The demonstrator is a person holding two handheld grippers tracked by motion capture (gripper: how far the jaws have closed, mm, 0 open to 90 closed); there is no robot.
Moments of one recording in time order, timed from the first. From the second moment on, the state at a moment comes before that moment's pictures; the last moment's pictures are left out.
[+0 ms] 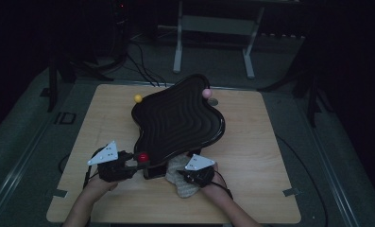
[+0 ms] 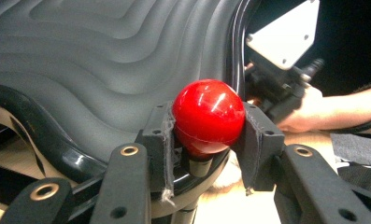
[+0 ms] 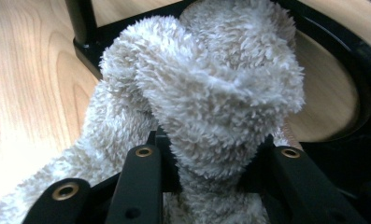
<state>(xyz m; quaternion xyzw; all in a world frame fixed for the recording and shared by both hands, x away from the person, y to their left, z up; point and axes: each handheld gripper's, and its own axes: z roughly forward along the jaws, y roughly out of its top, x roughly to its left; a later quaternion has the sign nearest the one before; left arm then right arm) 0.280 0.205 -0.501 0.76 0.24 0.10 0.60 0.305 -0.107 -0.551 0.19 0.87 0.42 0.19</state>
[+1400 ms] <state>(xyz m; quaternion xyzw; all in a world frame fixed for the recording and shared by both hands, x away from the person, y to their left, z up) 0.280 0.205 -0.501 0.76 0.23 0.10 0.60 0.325 -0.112 -0.553 0.23 0.86 0.40 0.23</state>
